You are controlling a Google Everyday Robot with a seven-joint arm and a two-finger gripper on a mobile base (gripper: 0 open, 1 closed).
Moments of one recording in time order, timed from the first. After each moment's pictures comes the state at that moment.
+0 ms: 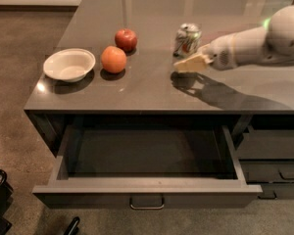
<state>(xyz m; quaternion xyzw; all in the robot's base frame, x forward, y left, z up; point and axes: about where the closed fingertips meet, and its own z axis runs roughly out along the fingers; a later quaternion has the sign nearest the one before) 0.652 -0.127 0.872 -0.39 0.77 0.27 0.42</state>
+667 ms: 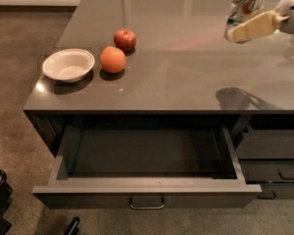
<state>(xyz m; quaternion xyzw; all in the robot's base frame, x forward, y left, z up) 0.602 -0.237 0.986 -0.32 0.82 0.26 0.38</state>
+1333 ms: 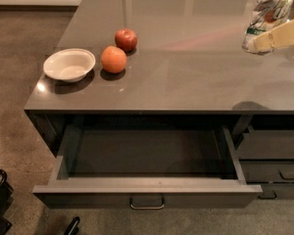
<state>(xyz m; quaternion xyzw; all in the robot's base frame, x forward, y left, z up) 0.546 -0.264 0.988 -0.28 0.84 0.31 0.34</state>
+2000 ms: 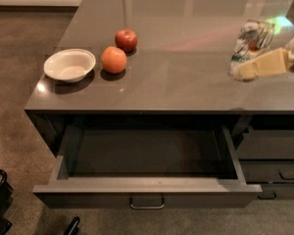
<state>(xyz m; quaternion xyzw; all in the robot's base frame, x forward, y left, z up) 0.512 -0.235 0.945 -0.27 0.84 0.34 0.31</state>
